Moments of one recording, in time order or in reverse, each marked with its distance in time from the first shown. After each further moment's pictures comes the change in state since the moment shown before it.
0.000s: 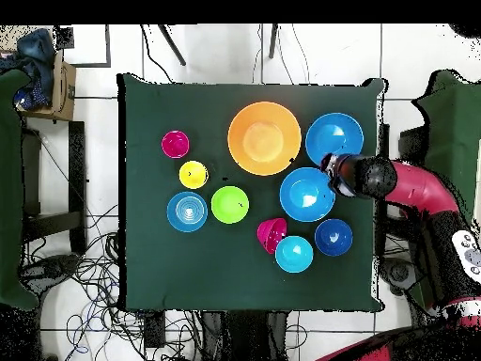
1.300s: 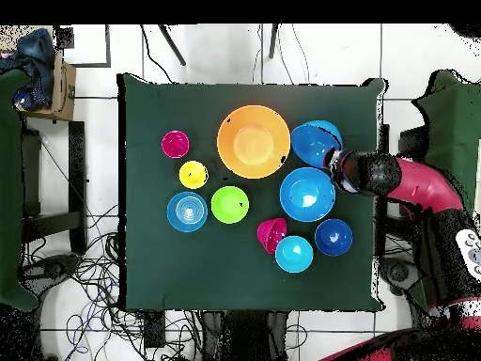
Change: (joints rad) arm -0.004 -0.013 0.014 -0.015 0.004 0.000 0.000
